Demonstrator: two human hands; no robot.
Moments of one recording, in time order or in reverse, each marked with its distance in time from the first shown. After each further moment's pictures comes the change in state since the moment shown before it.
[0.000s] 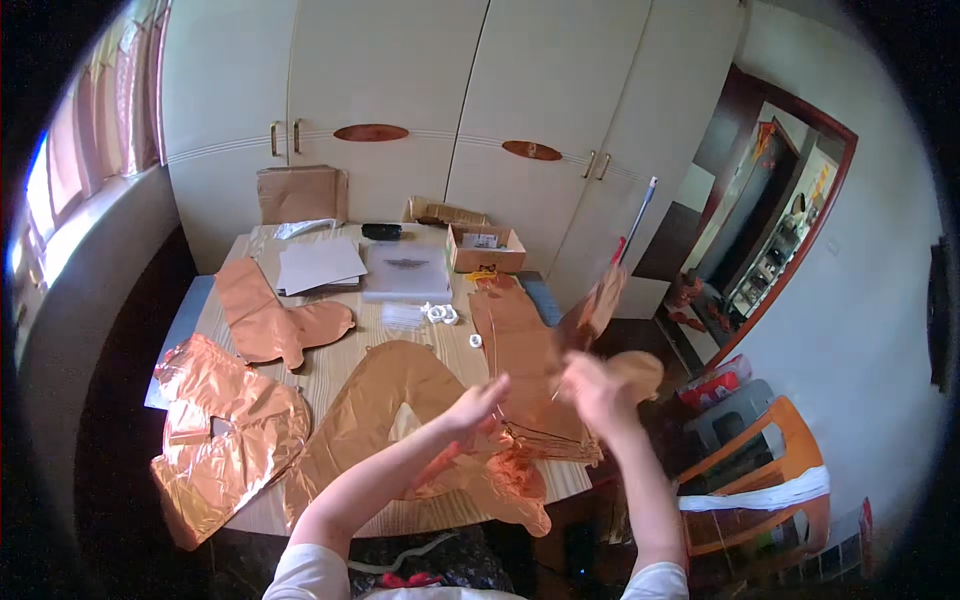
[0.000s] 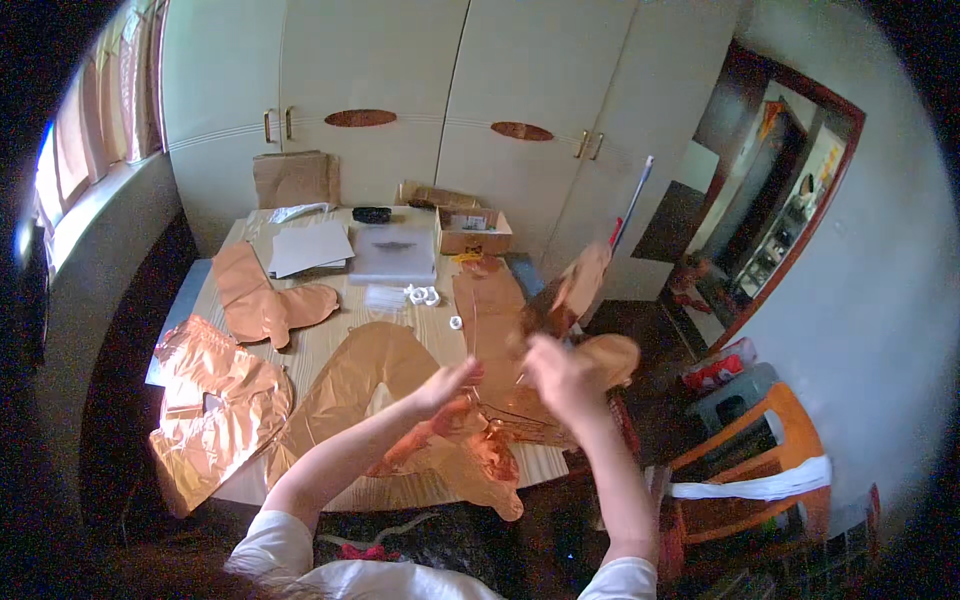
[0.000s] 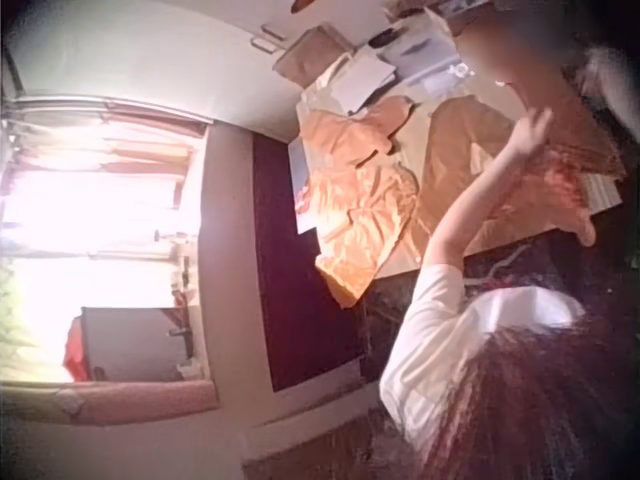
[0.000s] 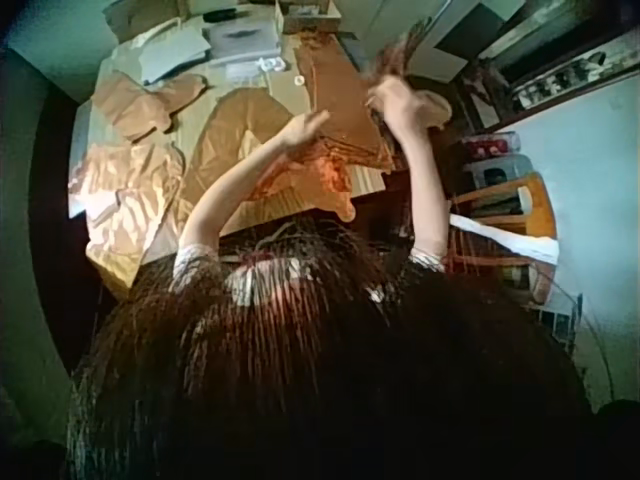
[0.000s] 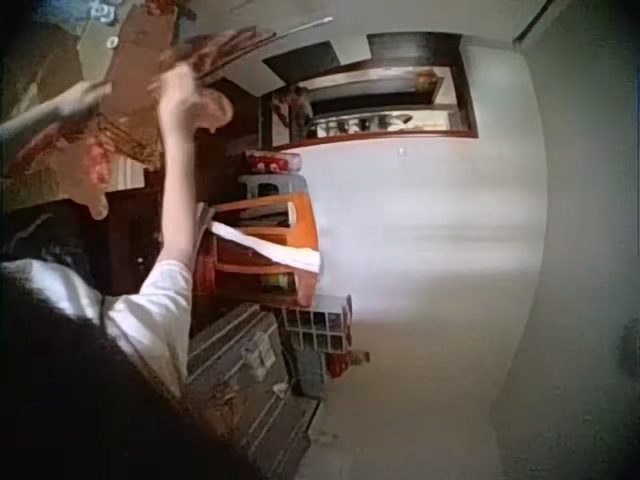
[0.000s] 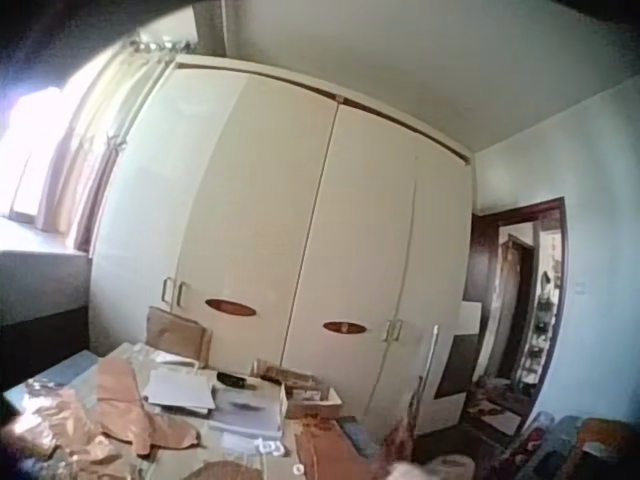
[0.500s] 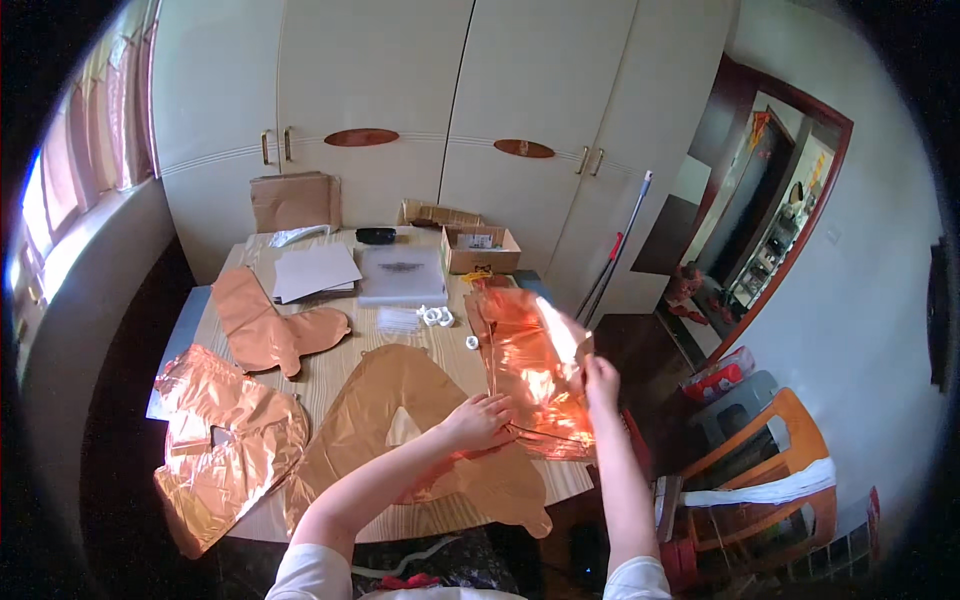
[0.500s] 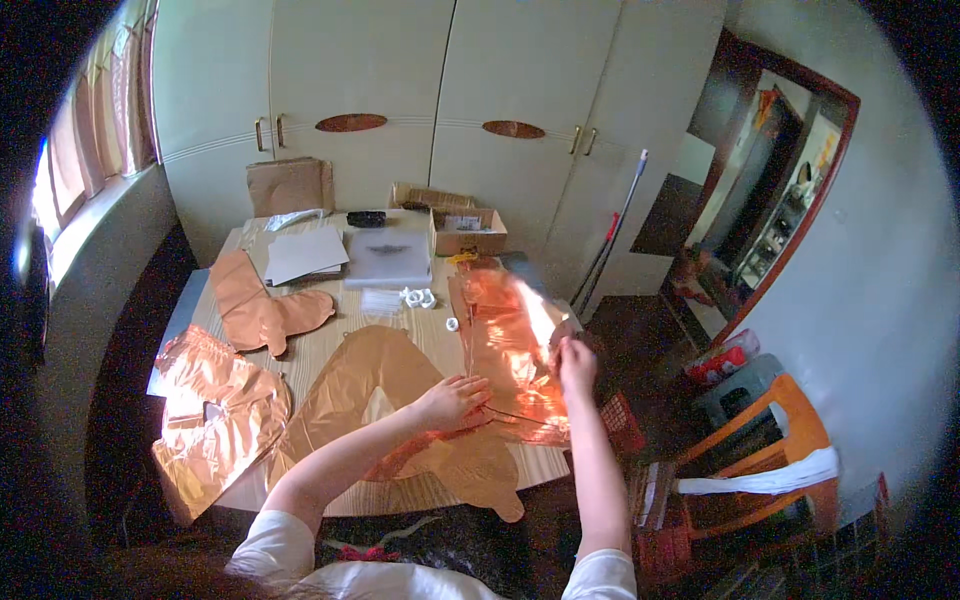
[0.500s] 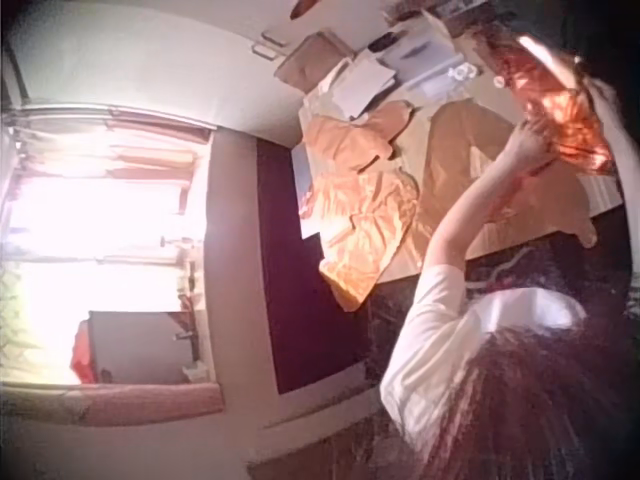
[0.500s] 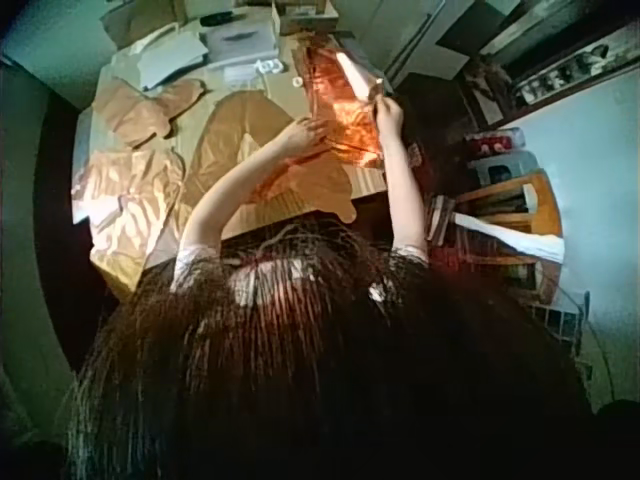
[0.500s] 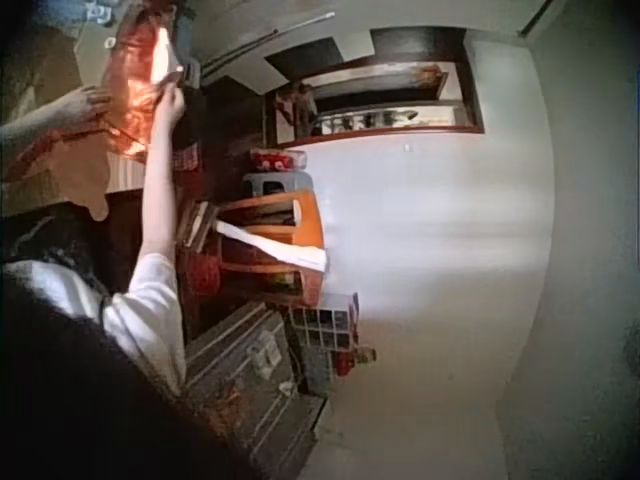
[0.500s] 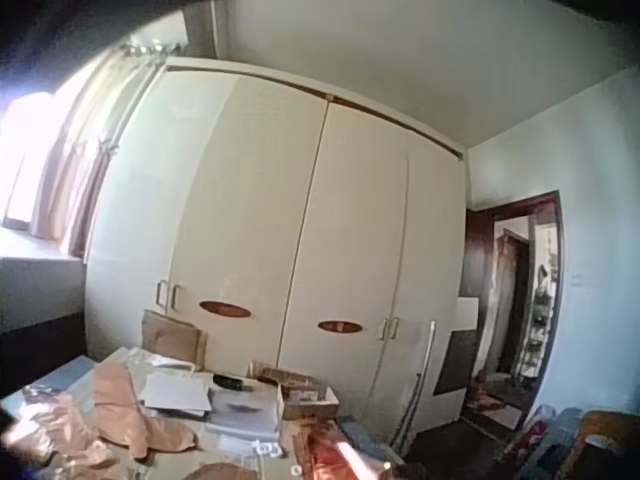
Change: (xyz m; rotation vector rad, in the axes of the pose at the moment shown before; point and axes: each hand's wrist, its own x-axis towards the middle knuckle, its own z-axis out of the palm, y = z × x) left_hand 0.002 -0.033 -0.004 1.339 -0.070 0.660; right_hand -0.057 0.064 0.103 0.878 0.213 1.133
